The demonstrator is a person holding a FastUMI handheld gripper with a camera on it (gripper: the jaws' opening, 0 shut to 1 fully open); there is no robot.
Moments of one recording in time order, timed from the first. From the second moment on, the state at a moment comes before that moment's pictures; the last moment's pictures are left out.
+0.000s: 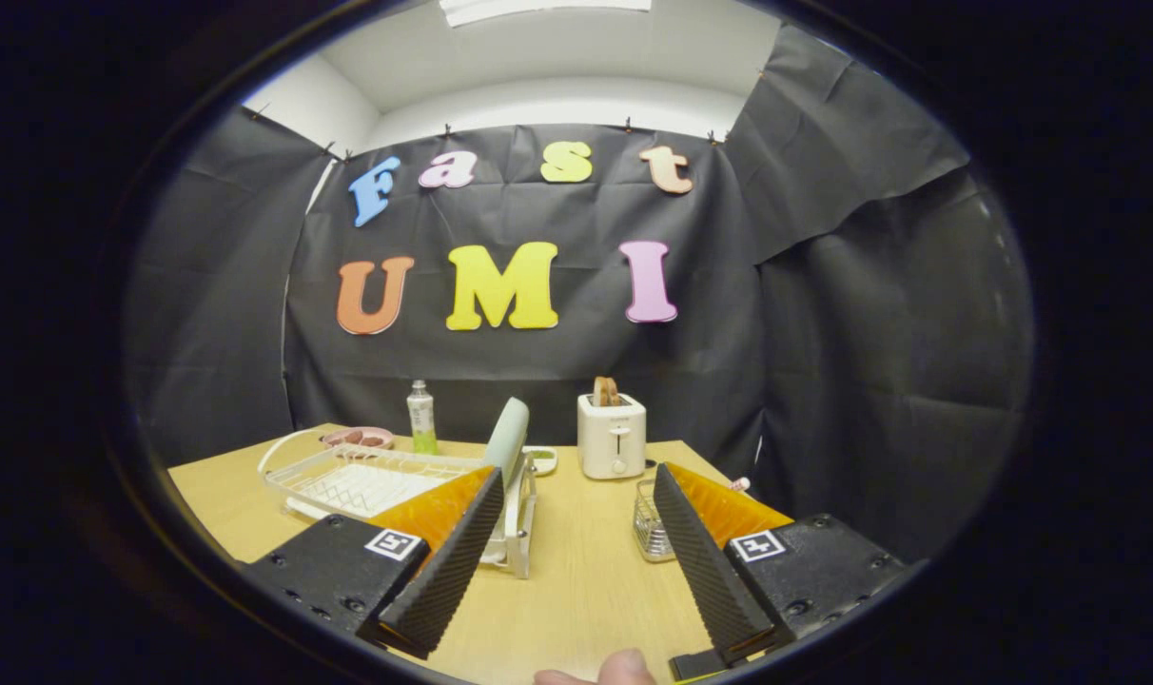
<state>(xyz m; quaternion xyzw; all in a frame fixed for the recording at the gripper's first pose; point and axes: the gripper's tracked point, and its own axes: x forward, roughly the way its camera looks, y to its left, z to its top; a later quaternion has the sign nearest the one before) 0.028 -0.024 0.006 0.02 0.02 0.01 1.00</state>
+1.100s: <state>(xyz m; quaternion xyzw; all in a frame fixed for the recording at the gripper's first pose) 0.171 0.025 0.143 -0.06 0.17 0.09 0.98</state>
